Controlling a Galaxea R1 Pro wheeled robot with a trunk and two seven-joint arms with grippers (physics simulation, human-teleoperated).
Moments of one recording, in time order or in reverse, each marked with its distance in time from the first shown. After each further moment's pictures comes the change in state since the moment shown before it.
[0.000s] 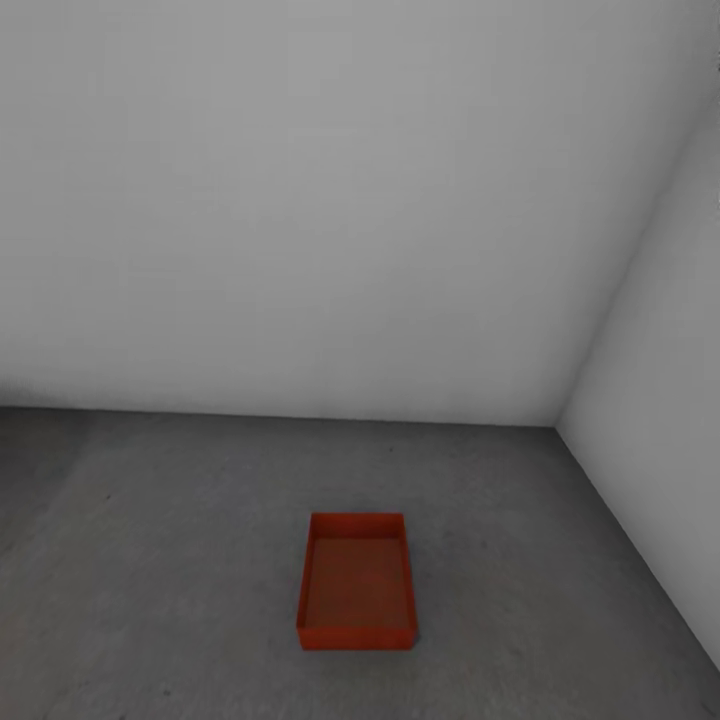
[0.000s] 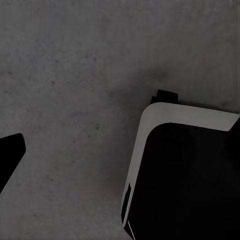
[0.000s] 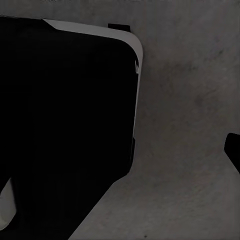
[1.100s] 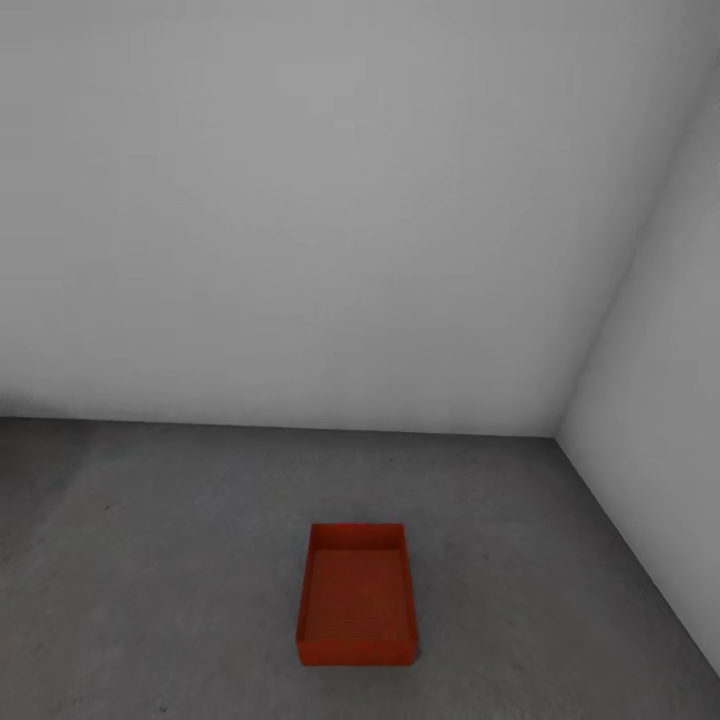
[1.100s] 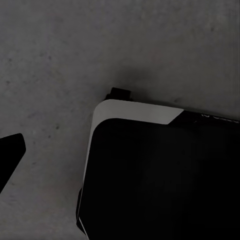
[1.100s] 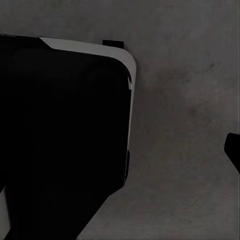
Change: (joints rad) left arm 0.000 -0.096 0.002 0.012 0.008 0.001 -0.012; right arm 0.000 -0.005 -0.002 -0.001 0.000 -0.008 -0.010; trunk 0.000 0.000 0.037
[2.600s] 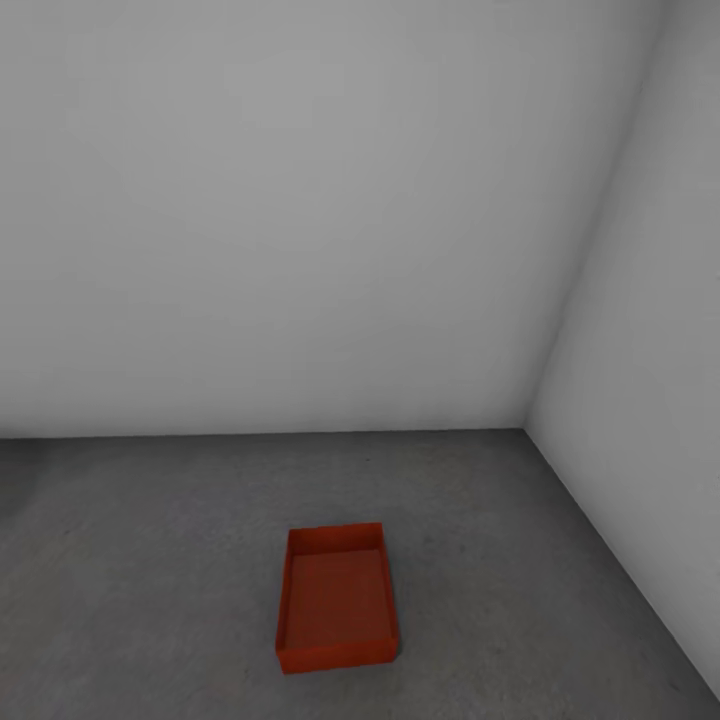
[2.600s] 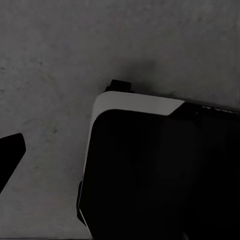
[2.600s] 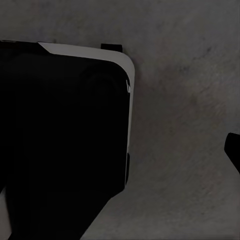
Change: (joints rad) left arm 0.014 -0.002 0.000 0.001 0.000 0.009 0.000; right arm 0.000 -0.004 -0.006 0.000 -0.011 -0.009 0.003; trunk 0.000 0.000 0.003
